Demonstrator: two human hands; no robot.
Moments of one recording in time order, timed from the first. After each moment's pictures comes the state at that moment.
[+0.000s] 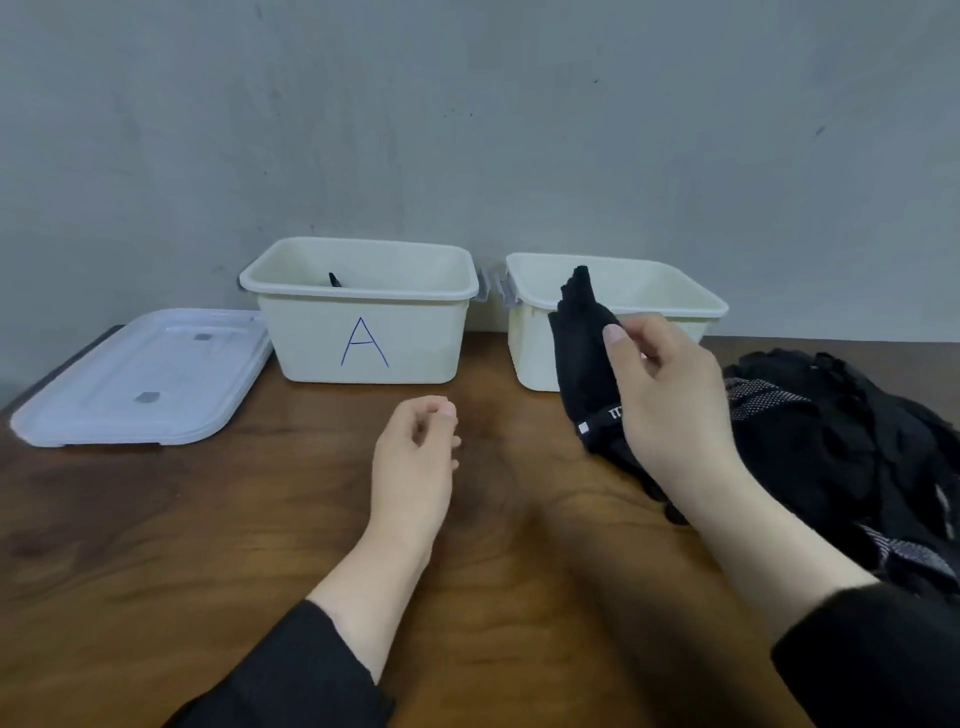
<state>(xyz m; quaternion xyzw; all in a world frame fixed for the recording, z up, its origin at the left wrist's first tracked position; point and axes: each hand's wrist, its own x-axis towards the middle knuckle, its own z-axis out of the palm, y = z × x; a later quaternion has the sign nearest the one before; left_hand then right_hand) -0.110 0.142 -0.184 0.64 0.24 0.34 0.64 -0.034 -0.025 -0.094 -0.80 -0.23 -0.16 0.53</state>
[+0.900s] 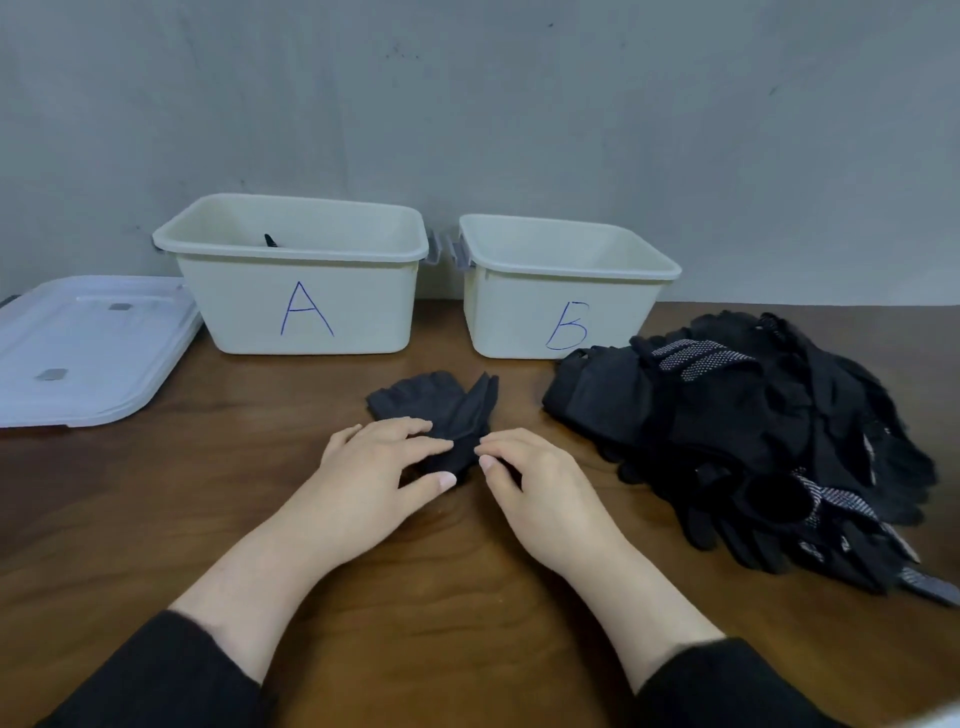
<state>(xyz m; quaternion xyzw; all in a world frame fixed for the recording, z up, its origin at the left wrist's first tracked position) -0.123 0.167 -0.203 0.97 0.05 0.06 0.21 -0.045 -0.025 -0.213 -0.89 -0.34 -0.04 0.30</state>
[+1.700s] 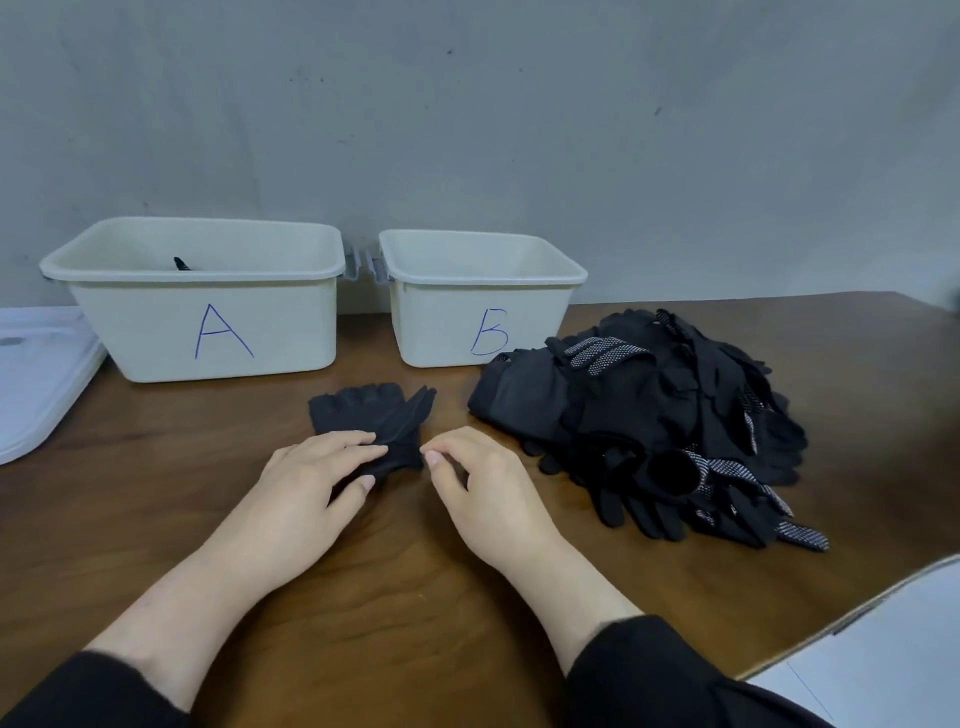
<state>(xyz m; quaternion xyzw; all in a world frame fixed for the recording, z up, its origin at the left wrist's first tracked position) -0.125 0.157 -0.210 0.96 -0.01 0.15 0.24 -0.052 -0.046 -0.208 -0.86 -0.34 -0.10 0.37</state>
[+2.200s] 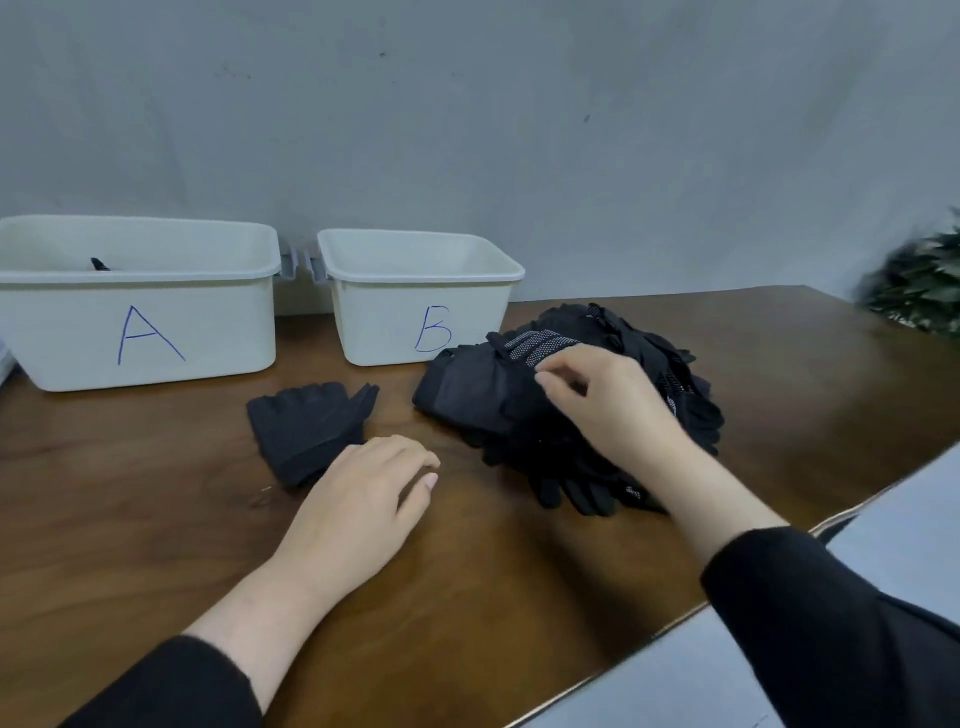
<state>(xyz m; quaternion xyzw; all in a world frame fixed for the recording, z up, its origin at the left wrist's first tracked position) -0.110 0.064 -0.205 0.94 -0.11 0.22 0.23 -0.010 -0.177 -0.117 -0.91 -0.25 -0.17 0.28</state>
